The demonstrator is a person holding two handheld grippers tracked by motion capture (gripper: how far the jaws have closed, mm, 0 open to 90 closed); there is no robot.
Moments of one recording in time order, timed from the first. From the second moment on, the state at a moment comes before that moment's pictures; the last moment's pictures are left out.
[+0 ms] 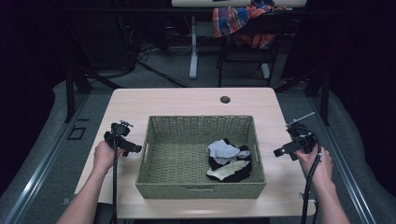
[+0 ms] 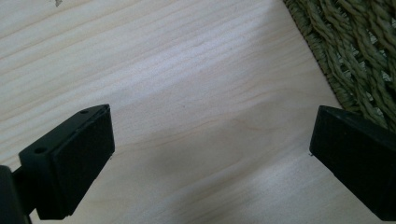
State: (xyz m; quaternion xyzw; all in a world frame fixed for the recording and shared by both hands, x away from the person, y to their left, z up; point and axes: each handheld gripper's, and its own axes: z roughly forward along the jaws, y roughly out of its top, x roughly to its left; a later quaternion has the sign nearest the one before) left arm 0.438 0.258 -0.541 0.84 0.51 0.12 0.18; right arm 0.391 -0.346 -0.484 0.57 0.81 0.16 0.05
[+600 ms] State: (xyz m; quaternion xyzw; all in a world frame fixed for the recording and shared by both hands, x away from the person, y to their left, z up) left arm 0.443 0.252 -0.541 0.84 0.50 0.11 0.19; right arm 0.418 -0.301 -0.416 0.52 0.83 0.17 0.06
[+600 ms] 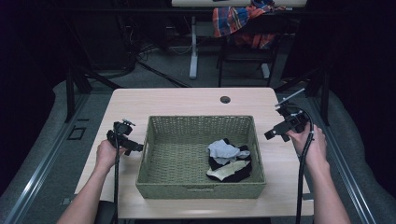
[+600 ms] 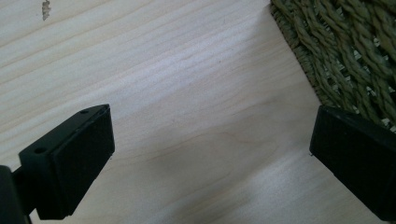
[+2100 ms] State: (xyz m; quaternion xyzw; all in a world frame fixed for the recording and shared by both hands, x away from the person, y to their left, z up) left arm 0.442 0.254 -0.543 0.84 0.50 0.11 0.19; right arm 0.420 -0.137 -0.470 0.38 0.92 0.09 -0.01
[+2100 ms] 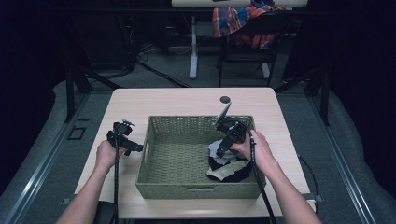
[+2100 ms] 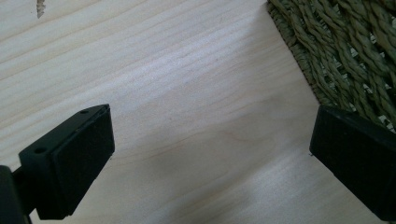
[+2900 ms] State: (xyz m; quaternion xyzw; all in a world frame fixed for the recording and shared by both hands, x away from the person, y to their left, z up) left arm 0.443 0.253 -0.543 0.84 0.49 0.10 0.19; right arm 0.429 -0.149 -0.475 0.41 0.91 0.08 -0.02
